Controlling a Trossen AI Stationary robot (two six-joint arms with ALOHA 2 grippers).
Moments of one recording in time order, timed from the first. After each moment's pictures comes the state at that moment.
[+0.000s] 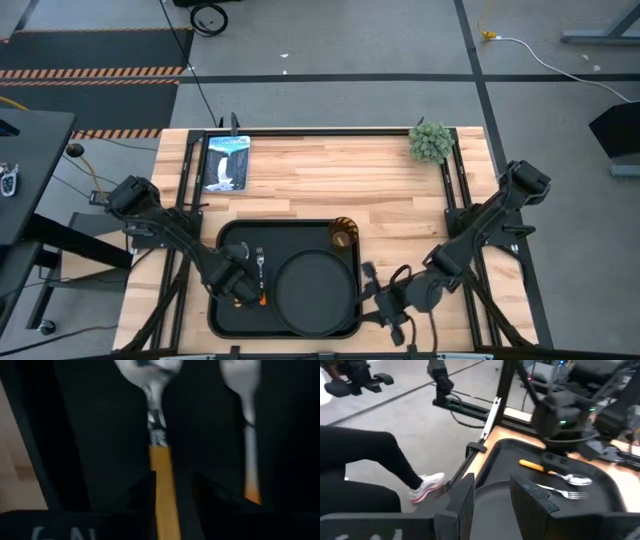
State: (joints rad) left arm -0.67 1.65 0.95 -0.83 -0.05 -2.13; right arm 0.73 1.55 1.09 0.10 0.37 0.00
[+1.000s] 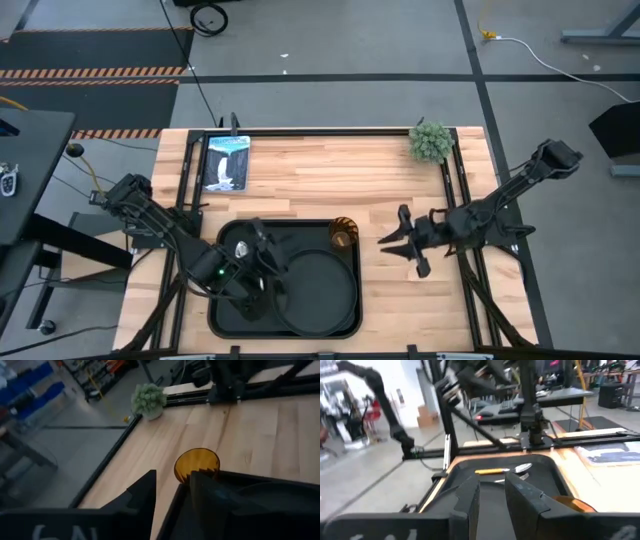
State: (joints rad) left arm -0.66 1.62 1.50 -0.83 -1.12 -0.54; right arm 0.53 0.92 0.31 0.60 0.35 0.16
